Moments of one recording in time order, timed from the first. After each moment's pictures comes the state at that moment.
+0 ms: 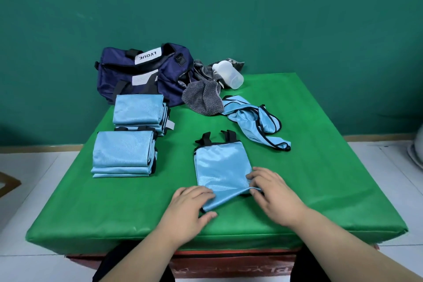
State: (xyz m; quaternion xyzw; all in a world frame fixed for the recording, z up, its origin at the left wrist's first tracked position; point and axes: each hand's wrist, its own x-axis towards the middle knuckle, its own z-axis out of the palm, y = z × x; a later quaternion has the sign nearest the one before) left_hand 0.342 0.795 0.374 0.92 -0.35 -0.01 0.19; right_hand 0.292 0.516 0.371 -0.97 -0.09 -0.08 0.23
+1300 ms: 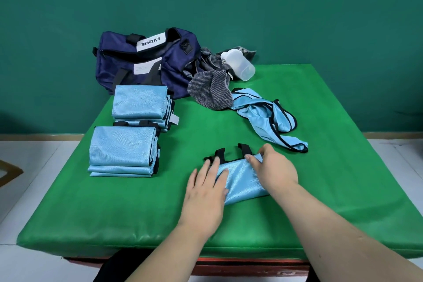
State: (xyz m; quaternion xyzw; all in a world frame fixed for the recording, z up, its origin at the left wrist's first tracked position) left_hand 0.364 0.750 0.373 0.96 -0.27 0.04 0.10; right_hand 0.376 0.549 0.406 -0.95 0.24 0.00 0.20
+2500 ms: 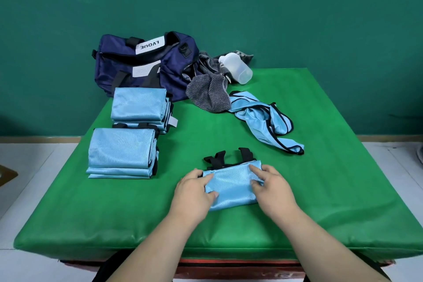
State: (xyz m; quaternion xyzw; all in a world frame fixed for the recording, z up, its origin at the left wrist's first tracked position) left_hand 0.383 0.764 0.390 0.94 -0.11 -0.13 0.30; right_hand 0.329 0.558 0.386 -0.91 0.18 -0.01 0.36
